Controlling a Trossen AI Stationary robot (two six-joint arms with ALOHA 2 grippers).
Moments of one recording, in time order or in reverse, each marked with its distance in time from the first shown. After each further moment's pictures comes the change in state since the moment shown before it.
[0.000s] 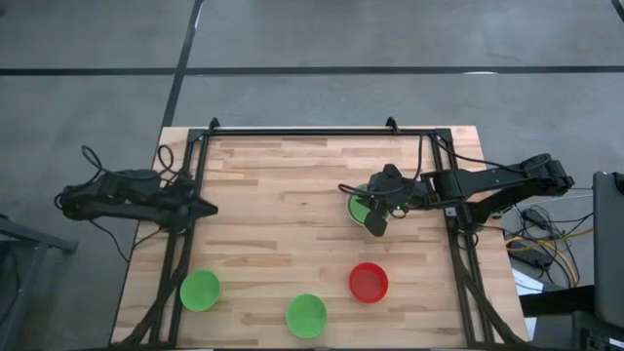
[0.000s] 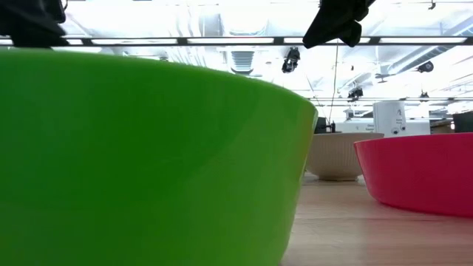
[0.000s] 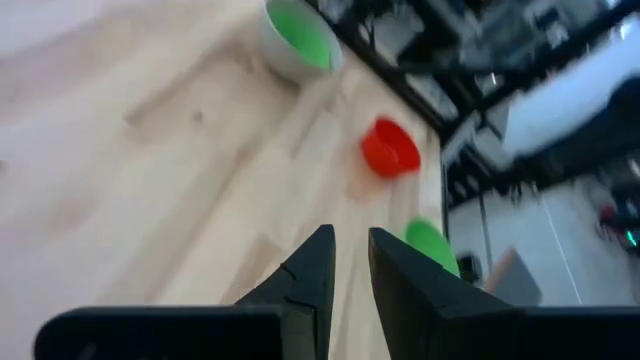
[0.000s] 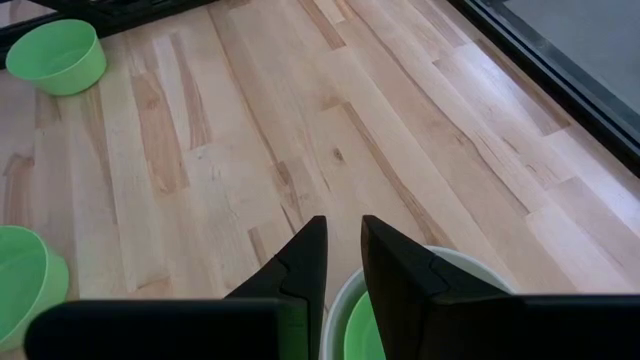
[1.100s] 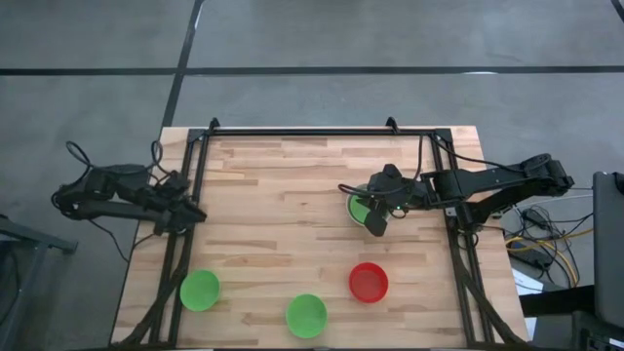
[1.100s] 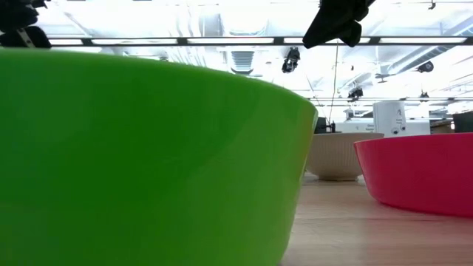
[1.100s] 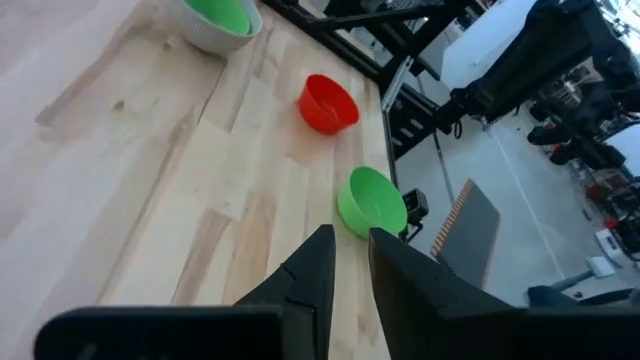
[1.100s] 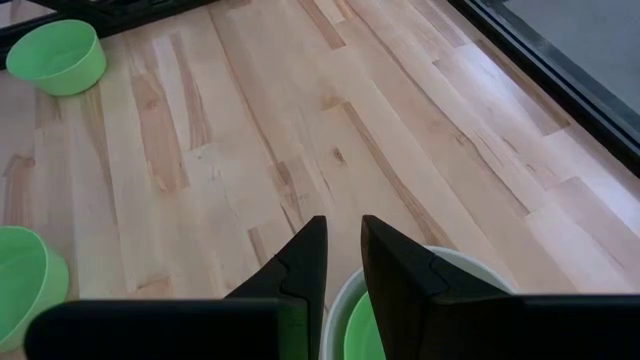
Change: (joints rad) left arm 0.000 0.013 0.113 -0.079 0.175 0.139; right arm 0.000 0.000 0.000 0.000 0.000 0.000
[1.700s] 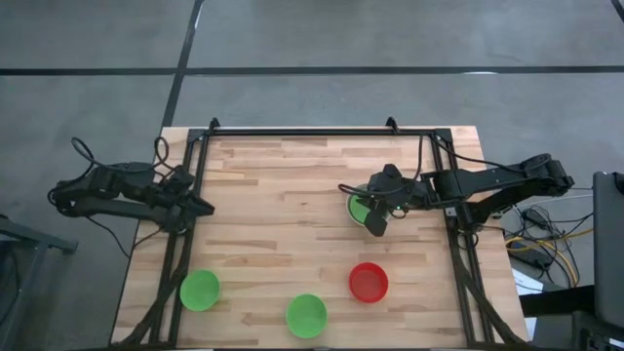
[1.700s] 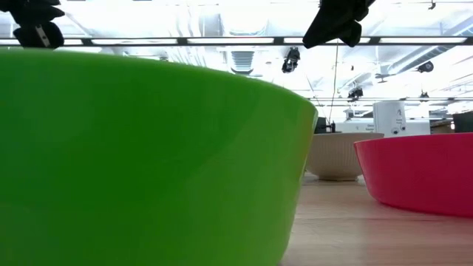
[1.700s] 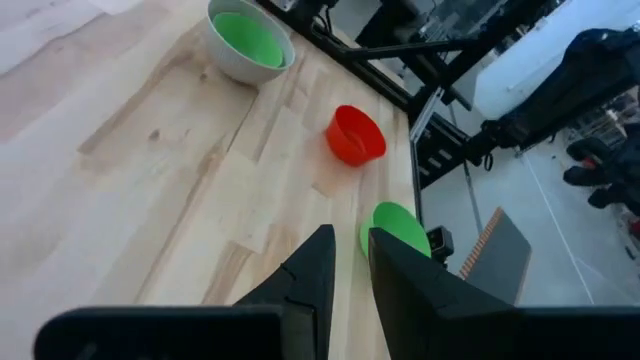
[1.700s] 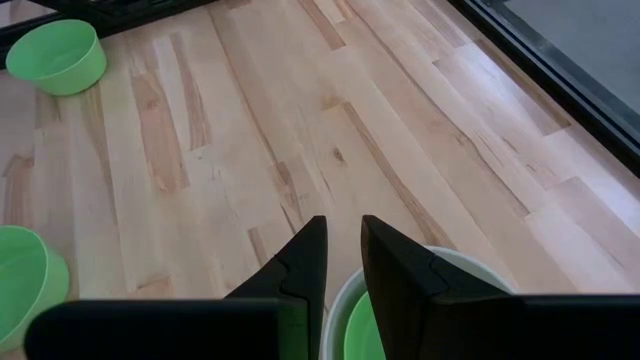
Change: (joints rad) left arm 0.000 0.112 0.030 0.070 -0.101 -0.032; right arm 0.000 0.000 0.000 0.000 0.000 0.000
